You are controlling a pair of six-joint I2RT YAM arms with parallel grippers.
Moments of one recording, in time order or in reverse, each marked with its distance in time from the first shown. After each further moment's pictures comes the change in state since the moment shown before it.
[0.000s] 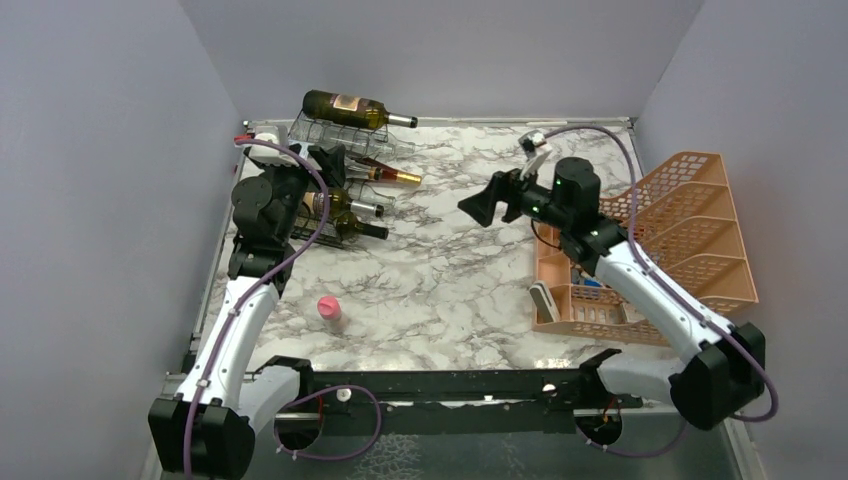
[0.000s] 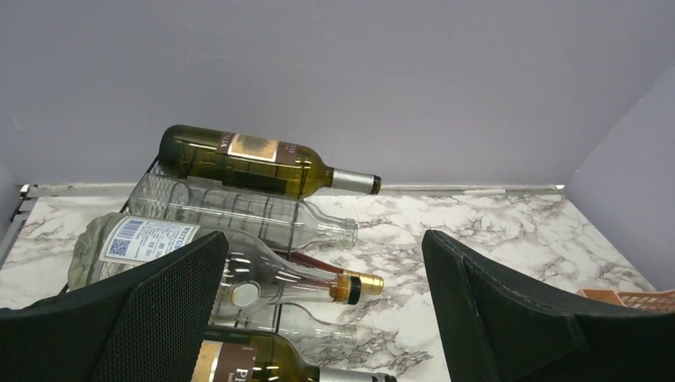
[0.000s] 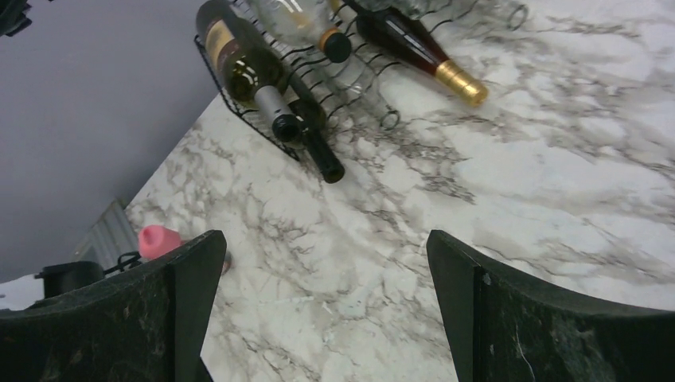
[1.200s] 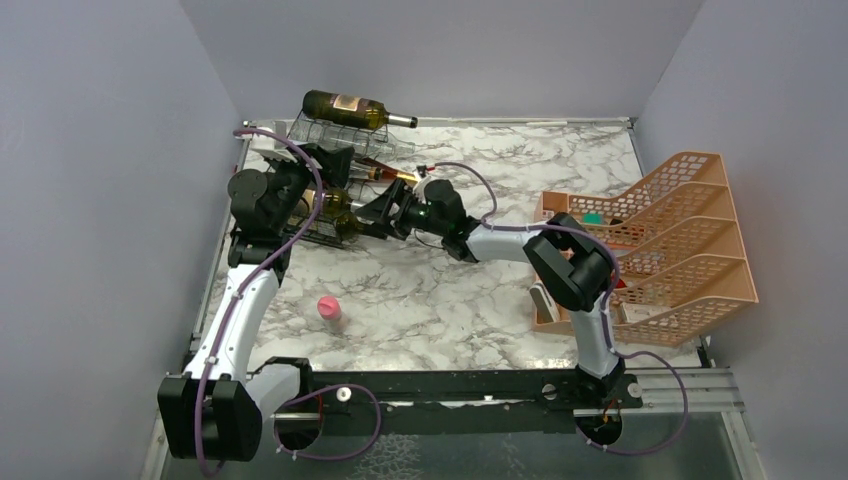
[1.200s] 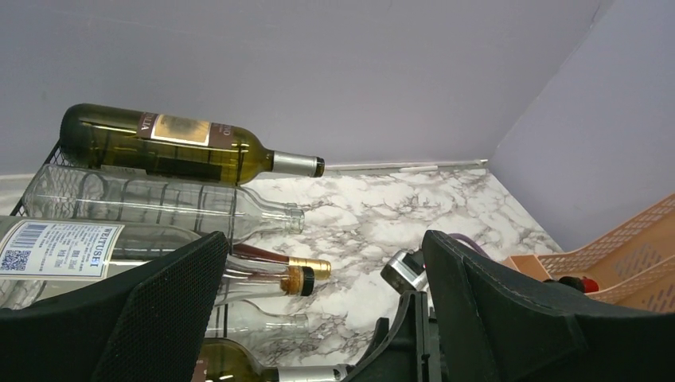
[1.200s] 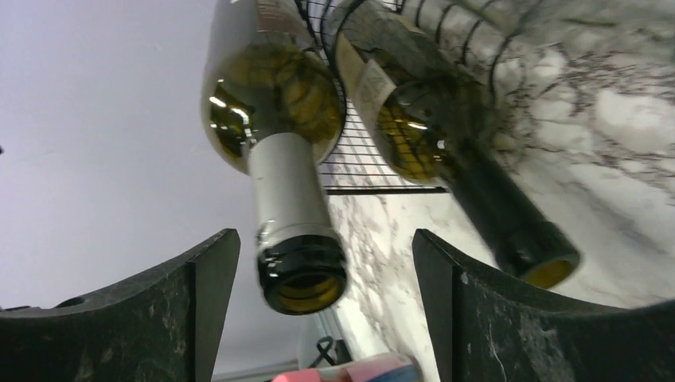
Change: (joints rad) left arm 0.081 0.085 0.000 0.078 0.255 -0.129; right arm 0.332 0.931 0.315 0.629 0.050 0.860
